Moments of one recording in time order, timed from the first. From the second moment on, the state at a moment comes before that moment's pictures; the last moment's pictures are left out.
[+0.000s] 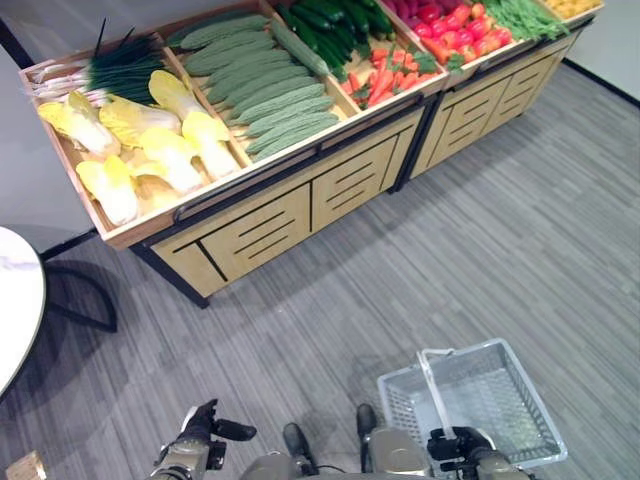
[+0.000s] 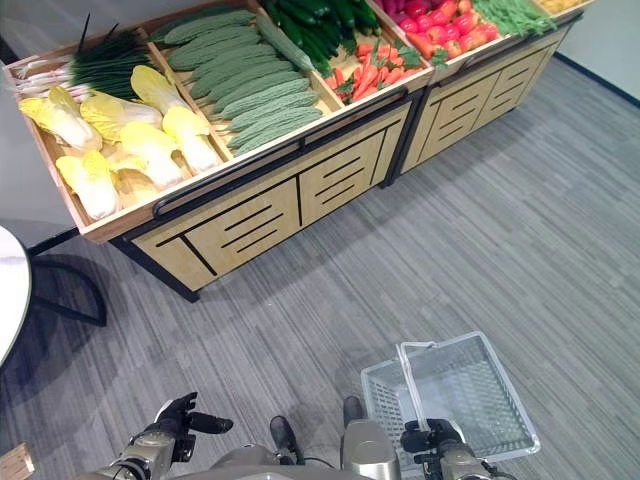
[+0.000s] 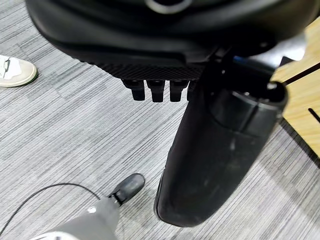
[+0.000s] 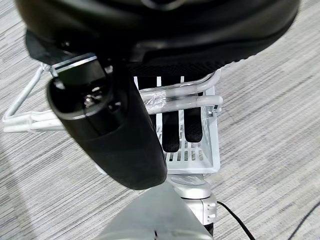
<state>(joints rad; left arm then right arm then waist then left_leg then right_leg) -0.11 0.28 -0.20 1.27 -0.20 -0.03 0.08 -0.05 -0.27 0.16 1.29 0.20 -0.02 -0.04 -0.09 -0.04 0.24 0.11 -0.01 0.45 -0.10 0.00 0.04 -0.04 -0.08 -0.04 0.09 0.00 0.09</state>
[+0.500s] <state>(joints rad) -0.13 0.25 -0.20 1.28 -0.19 -0.04 0.08 -0.05 -0.27 0.17 1.28 0.20 -0.01 -0.04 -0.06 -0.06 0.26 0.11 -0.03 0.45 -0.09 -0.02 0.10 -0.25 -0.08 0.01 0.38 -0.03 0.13</state>
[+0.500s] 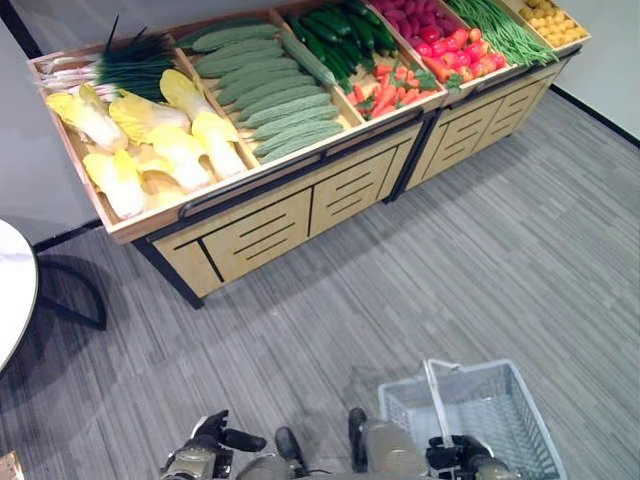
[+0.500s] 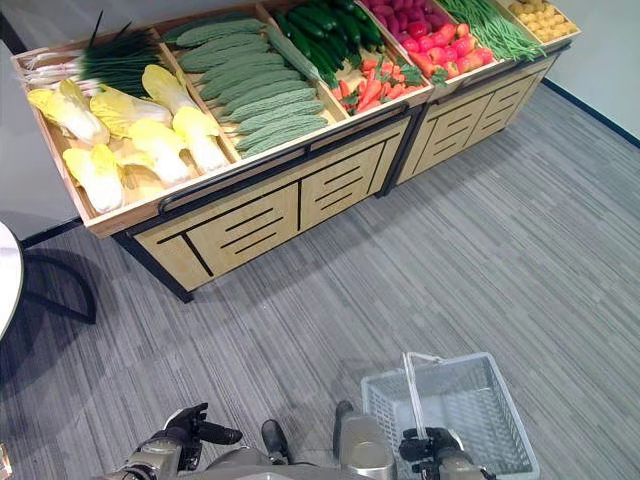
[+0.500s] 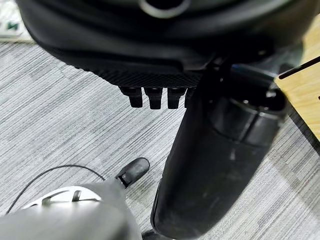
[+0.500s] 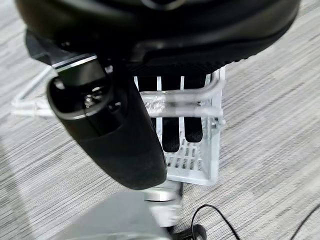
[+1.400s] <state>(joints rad) -0.17 0.18 -0.21 1.29 -0.20 -0.03 0.08 -0.08 -0.32 0.21 1.31 0.20 -0.02 -0.03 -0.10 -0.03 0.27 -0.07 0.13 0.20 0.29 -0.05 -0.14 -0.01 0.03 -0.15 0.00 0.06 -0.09</state>
